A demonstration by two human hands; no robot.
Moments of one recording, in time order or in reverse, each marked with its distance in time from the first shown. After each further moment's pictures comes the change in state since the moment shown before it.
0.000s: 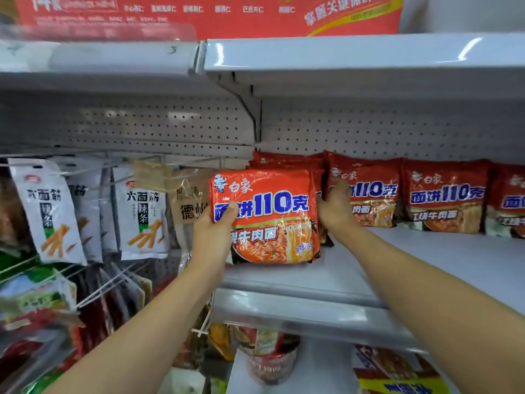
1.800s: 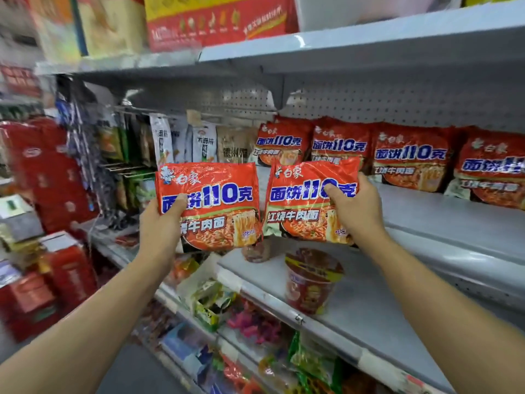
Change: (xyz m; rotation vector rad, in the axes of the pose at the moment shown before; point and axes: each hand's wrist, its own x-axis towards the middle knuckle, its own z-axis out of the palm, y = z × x) left_hand -0.321 0.017 0.068 0.239 0.605 0.142; right_hand -0.149 0.081 -0.248 0.355 -0.326 -0.155
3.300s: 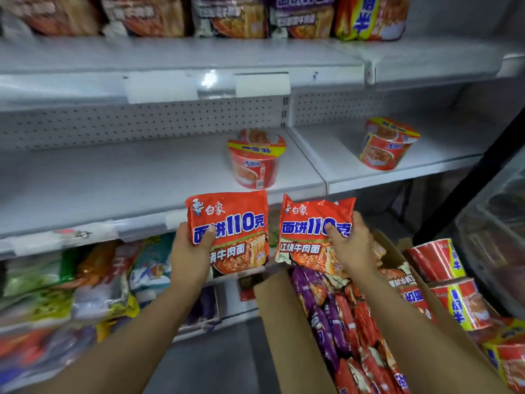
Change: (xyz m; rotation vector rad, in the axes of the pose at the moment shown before) left_hand -0.566 -0.135 0.285 0.179 -0.943 -0.345; right_hand -0.412 0.187 -0.569 -0.500 0.638 0.703
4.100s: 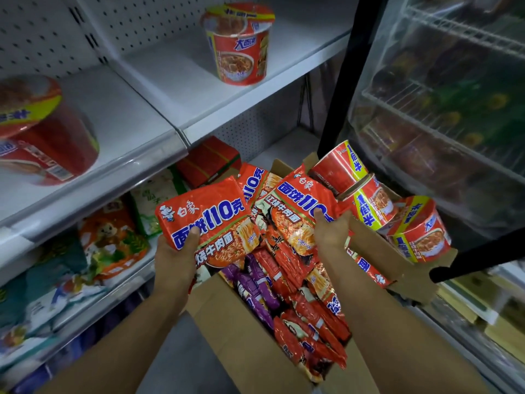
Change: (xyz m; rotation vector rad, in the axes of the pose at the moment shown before) left_hand -0.020 -0.101 0.212 0.115 -0.389 -0.224; right_hand 0.042 0.222 -0.069 0.272 0.539 0.750
